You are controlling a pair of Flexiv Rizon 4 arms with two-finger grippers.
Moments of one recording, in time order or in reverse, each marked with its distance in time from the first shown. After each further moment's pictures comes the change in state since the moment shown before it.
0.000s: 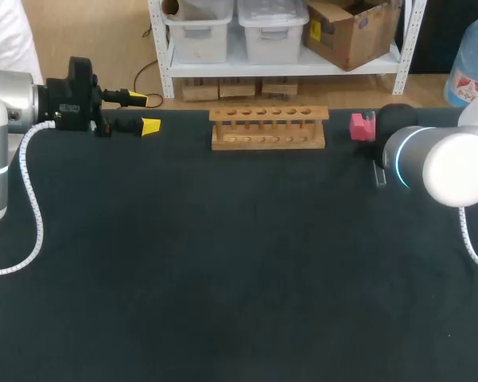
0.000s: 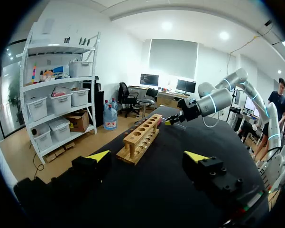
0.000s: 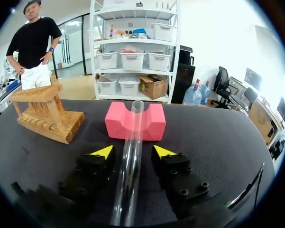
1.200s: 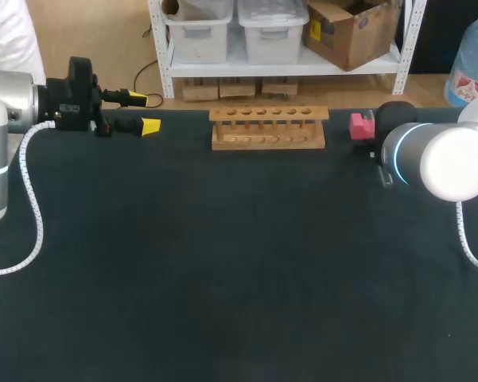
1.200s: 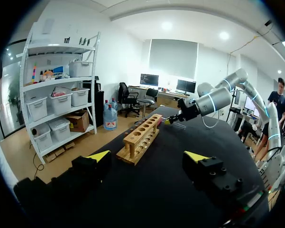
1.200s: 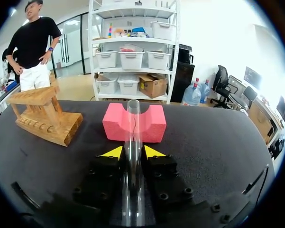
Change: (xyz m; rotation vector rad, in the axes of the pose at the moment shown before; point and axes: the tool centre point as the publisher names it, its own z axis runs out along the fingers) left arm 0.000 0.000 0.000 0.000 0.000 0.000; right arm -0.003 -0.001 0.003 0.011 0.011 0.011
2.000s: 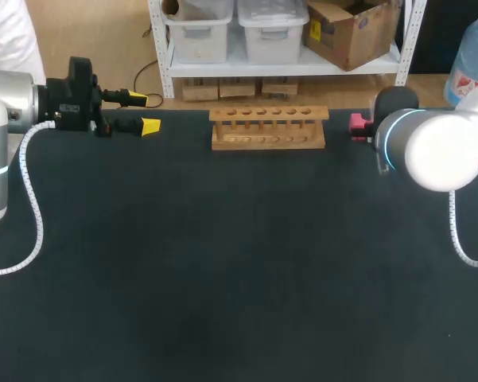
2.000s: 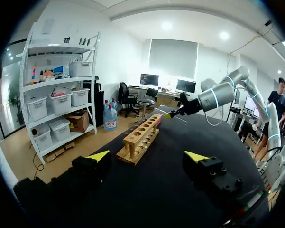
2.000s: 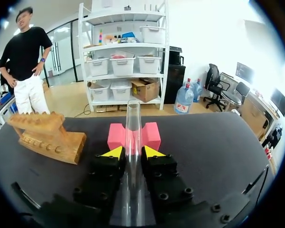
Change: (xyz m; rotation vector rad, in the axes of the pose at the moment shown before) left arm 0.000 0.000 0.000 0.000 0.000 0.000; right arm -0.032 0.003 -0.024 0.067 -0.033 0.086
